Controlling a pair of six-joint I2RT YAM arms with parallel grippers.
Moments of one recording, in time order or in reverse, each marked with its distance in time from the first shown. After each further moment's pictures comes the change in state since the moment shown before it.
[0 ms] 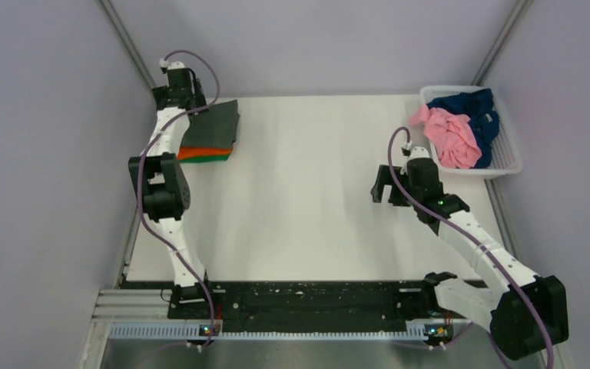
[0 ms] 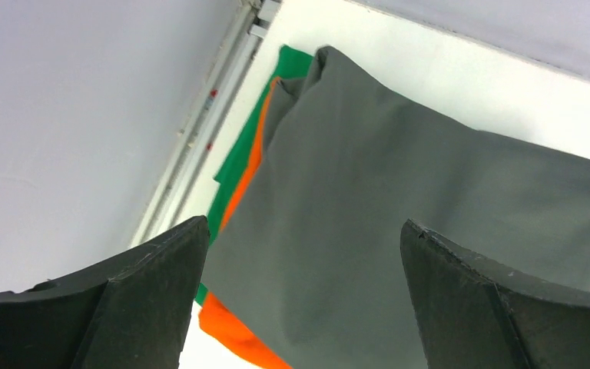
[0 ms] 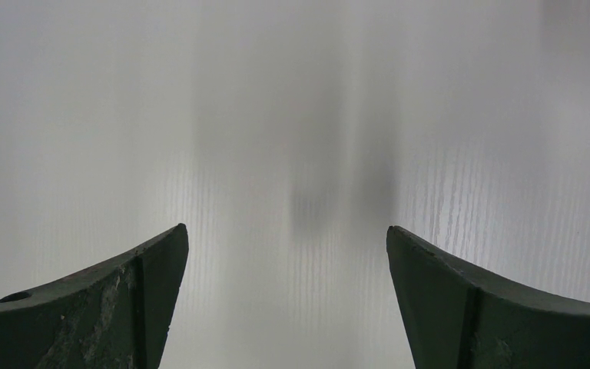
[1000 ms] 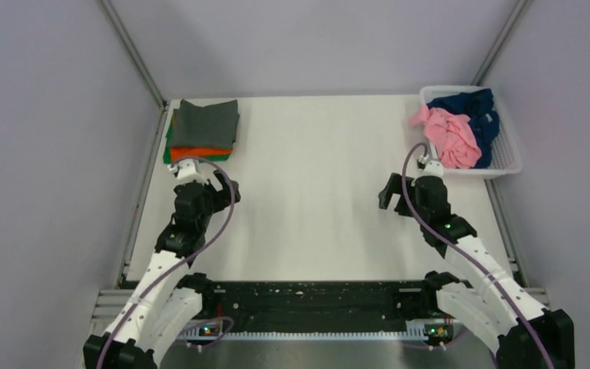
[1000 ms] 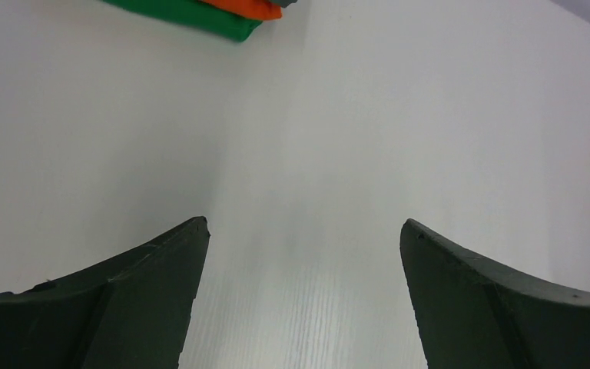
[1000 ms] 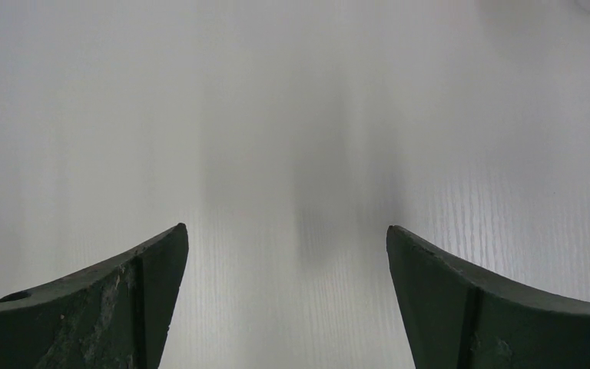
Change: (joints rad) left arm -0.314 -1.403 -1.433 0.211 0.200 -0.414; right arm 0.000 -0.199 -0.161 0.064 0.100 0.094
